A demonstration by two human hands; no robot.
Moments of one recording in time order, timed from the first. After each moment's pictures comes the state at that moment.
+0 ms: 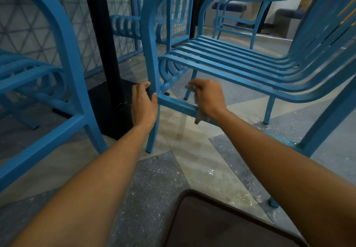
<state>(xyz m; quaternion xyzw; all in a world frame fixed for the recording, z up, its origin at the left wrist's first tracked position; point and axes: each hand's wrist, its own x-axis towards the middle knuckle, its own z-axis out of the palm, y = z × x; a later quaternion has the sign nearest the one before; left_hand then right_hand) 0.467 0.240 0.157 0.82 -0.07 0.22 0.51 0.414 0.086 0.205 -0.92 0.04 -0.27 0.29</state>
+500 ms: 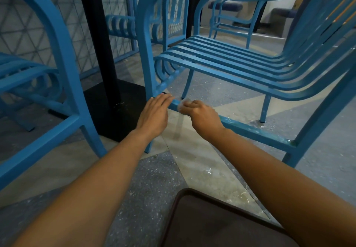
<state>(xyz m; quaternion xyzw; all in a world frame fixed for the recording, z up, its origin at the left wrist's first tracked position) 0.459 0.231 0.133 0.91 -0.32 0.20 0.20 0.392 0.076 0.158 -0.98 -0.10 -0.20 0.01</state>
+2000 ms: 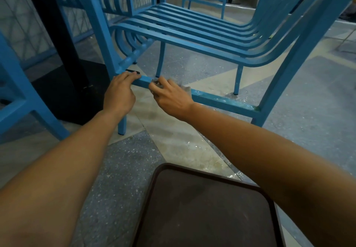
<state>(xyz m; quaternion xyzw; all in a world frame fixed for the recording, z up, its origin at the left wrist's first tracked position) 0.463 0.219 0.124 0.90 -0.26 0.19 0.29 0.376 0.070 0.147 -0.92 -0.17 -0.19 -0.29</state>
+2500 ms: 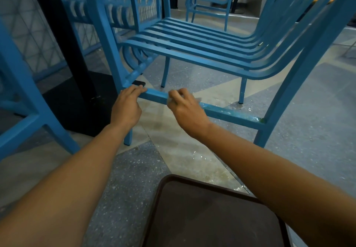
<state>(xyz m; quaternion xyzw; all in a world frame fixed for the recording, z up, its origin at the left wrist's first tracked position) 0.464 0.219 0.123 0.89 -0.27 0.19 0.31 0.350 0.063 0.154 -0.96 -0.10 -0.24 -0.08</state>
